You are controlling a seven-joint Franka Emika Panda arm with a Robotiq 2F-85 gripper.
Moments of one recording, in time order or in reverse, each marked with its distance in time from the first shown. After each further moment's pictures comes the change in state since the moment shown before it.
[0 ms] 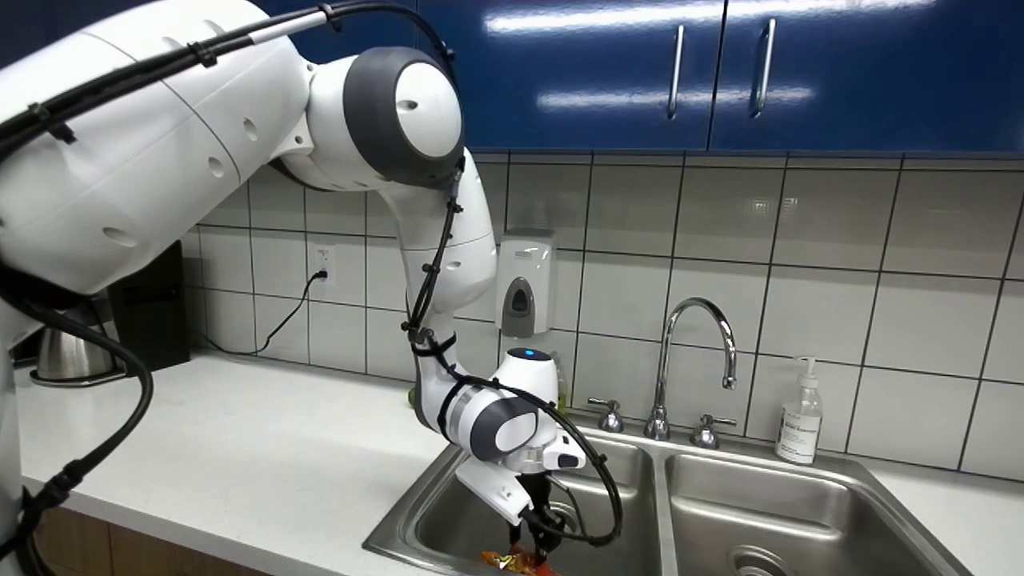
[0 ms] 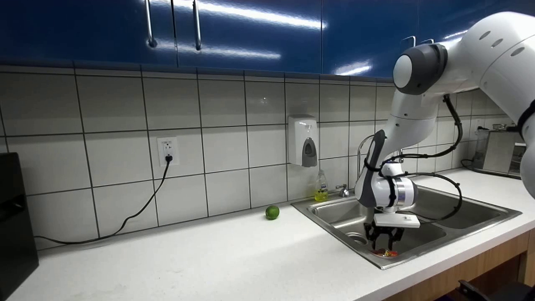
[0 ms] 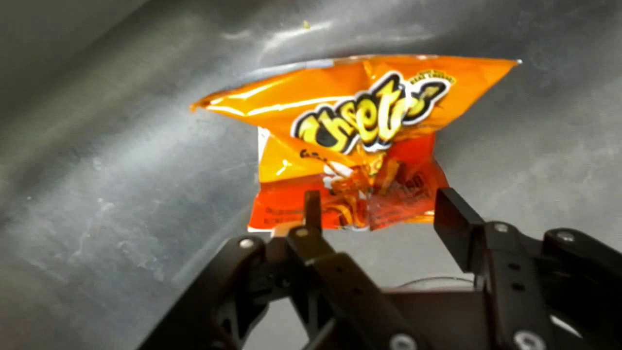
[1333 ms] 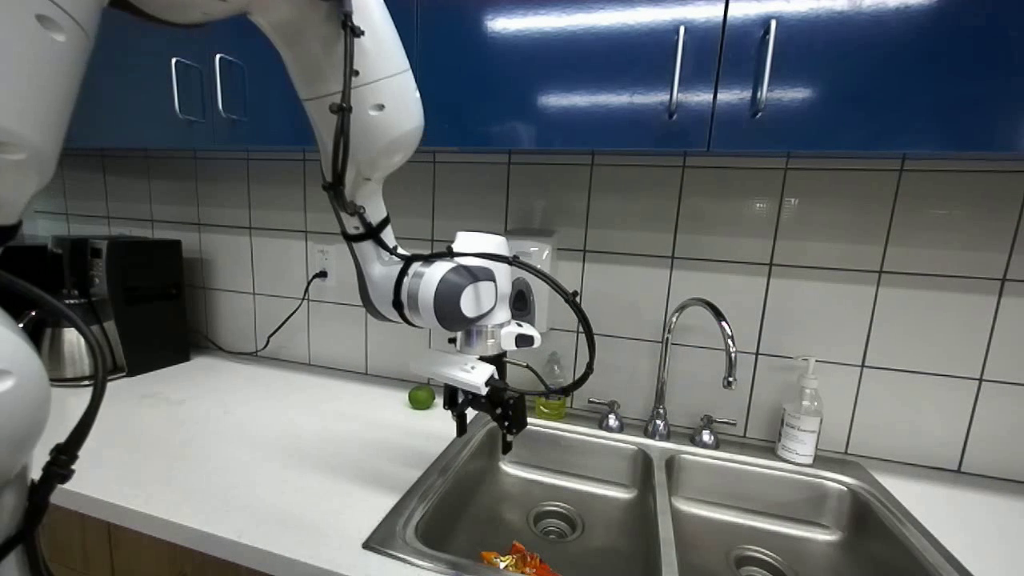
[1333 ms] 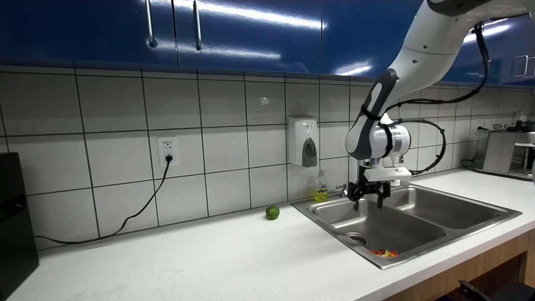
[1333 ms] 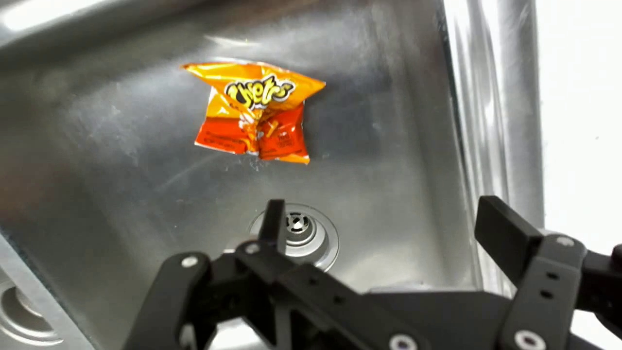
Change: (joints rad) arm 0.141 -0.510 -0.022 -0.257 -0.148 -0.254 -0.001
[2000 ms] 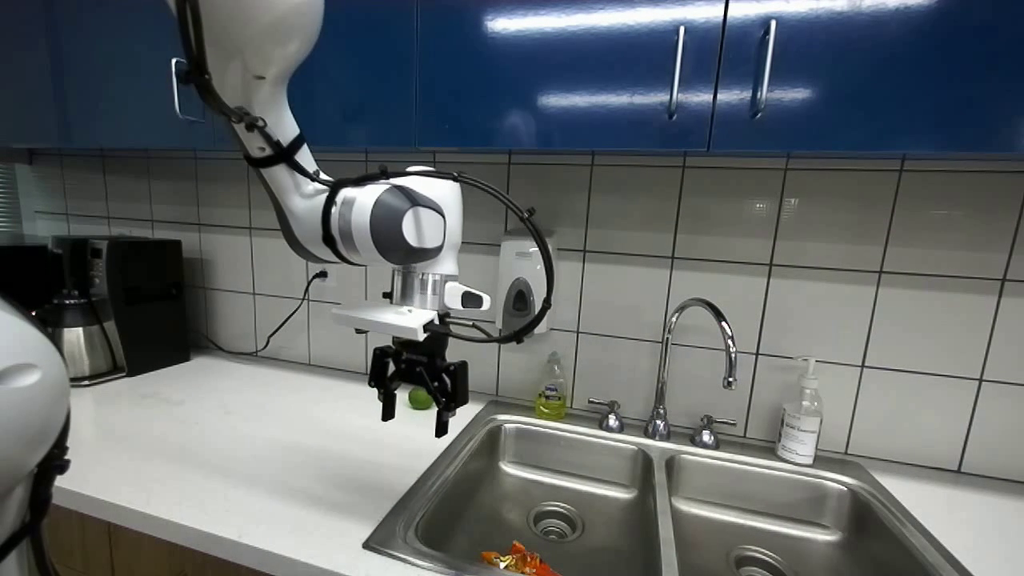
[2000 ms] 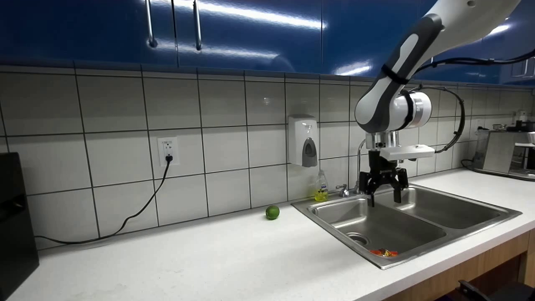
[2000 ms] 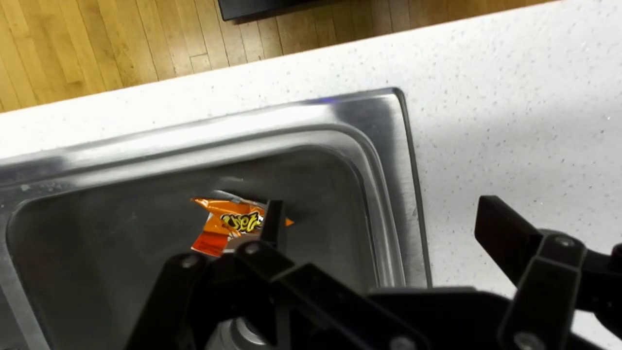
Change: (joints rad) arm 0.067 -0.404 -0.004 -0.253 -0.065 -0.324 0.001
